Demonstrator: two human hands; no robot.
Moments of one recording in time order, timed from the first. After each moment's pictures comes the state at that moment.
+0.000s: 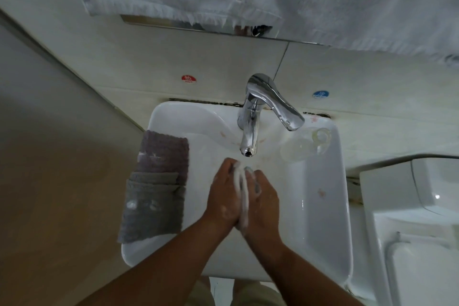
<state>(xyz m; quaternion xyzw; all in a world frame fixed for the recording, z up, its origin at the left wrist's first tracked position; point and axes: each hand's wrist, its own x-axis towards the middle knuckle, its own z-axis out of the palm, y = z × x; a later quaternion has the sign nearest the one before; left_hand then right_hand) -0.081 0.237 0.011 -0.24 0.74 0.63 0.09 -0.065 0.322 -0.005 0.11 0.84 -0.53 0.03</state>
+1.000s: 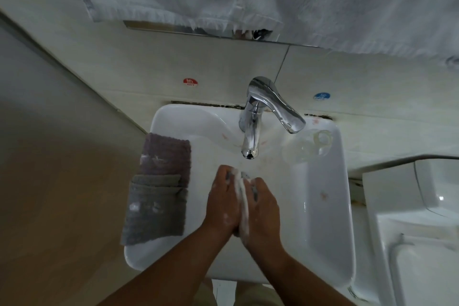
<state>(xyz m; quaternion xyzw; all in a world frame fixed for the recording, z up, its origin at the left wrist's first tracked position) -0.074 0.234 -0.006 -0.26 0.75 0.60 0.13 -0.053 0.323 -0.008 0.10 0.86 -0.50 0.06</state>
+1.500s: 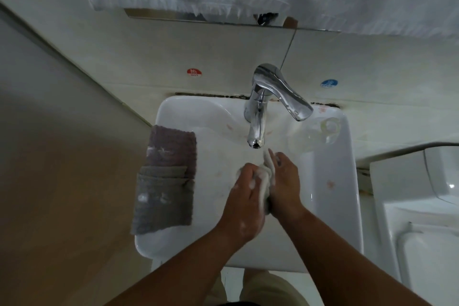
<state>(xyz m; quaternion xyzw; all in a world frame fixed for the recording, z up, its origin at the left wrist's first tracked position) -0.054 0.252 0.023 -0.17 0.75 0.63 0.13 -0.101 0.343 -0.002 0.18 0.81 -0.56 0.06</state>
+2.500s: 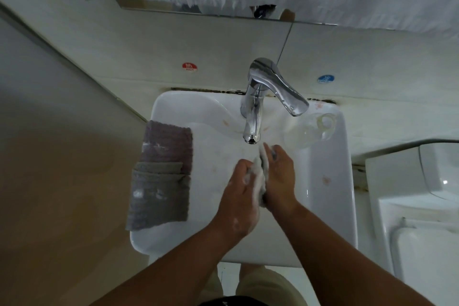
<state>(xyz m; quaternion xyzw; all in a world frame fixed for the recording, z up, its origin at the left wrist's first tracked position) -0.059 0.261 0.014 -0.27 0.71 0.63 0.15 -0.107 0.341 -0.001 0.21 0.81 -0.55 0.07</state>
